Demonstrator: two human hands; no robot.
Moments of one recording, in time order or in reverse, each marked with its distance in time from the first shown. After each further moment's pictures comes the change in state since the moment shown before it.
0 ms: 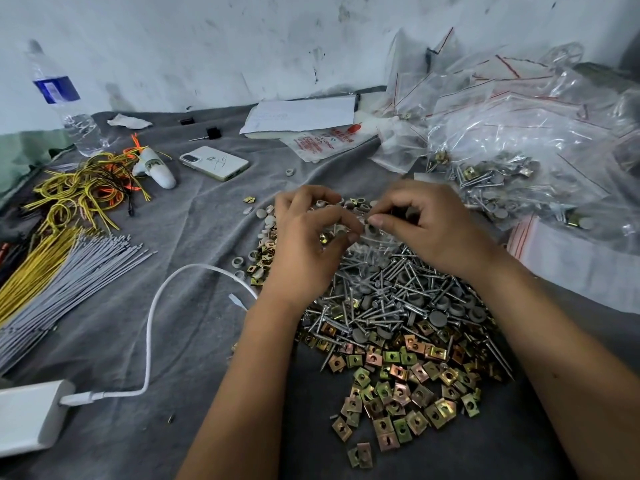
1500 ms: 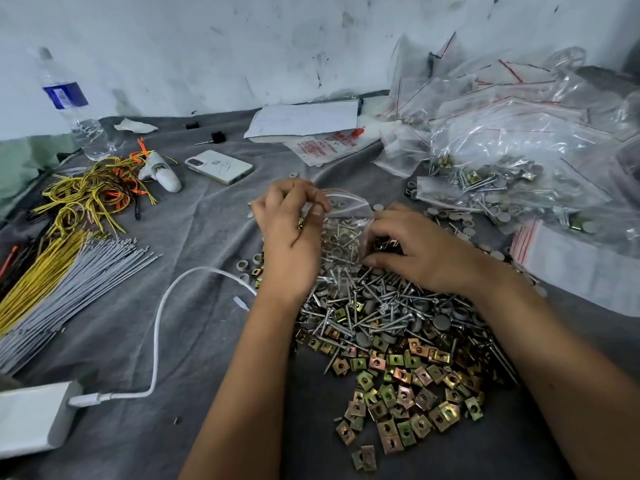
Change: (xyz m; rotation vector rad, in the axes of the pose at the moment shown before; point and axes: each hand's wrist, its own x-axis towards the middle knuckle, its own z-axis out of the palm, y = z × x) left_hand 0.003 0.002 -0.008 -0.168 0.179 -0.167; right_hand -0.001 -0.003 0.011 -0.170 -0.342 -0.003
